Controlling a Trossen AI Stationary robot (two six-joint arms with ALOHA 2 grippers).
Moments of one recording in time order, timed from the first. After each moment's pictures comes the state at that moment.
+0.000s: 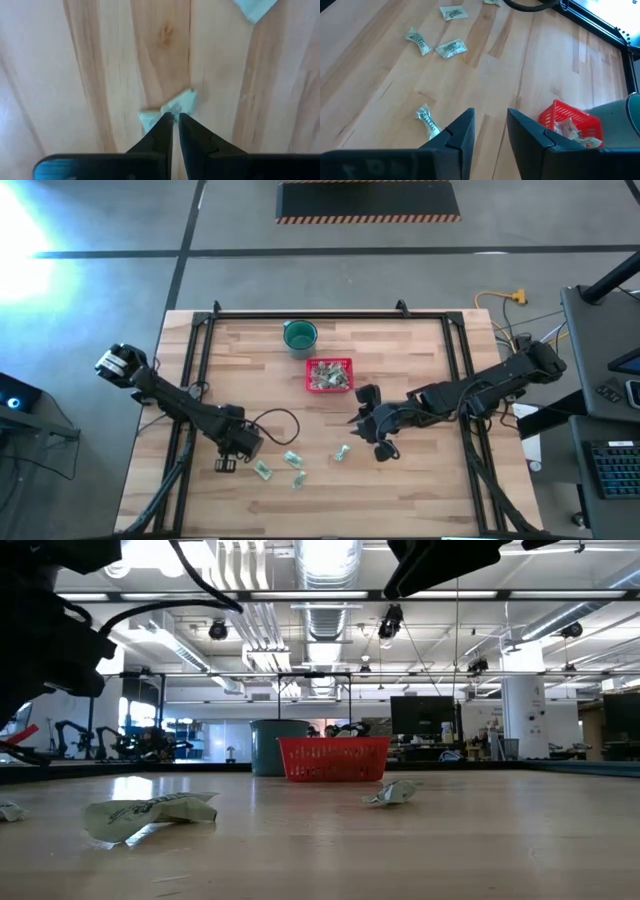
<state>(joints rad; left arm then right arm) -0.49 1.40 0.81 -0.96 0.10 -0.46 0.33 1.45 1.08 -0.39 0.23 -0.20</state>
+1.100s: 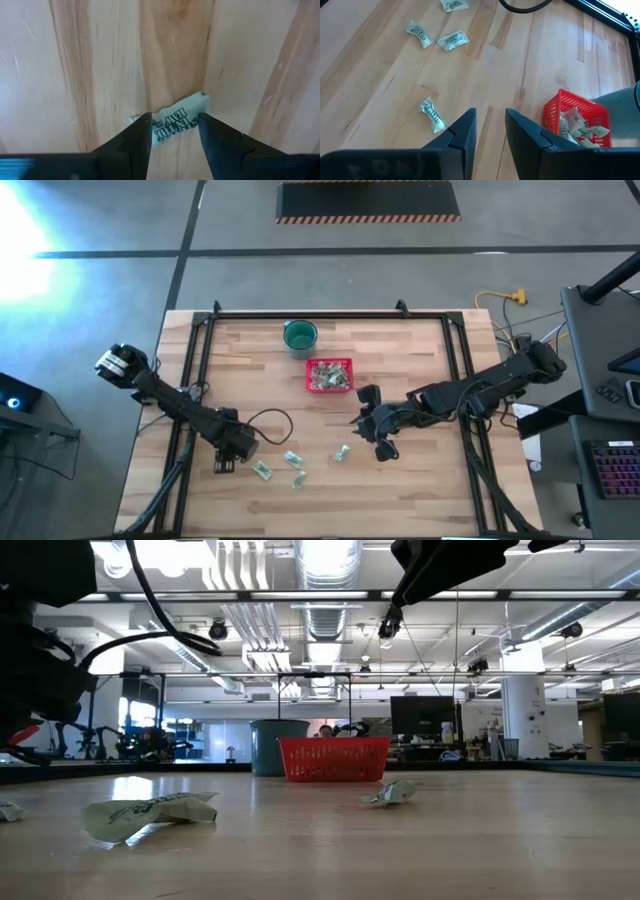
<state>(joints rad) -0.52 1.40 0.68 -0.84 0.12 -0.60 0.33 1.45 1.08 -0.43 0.22 -0.15</state>
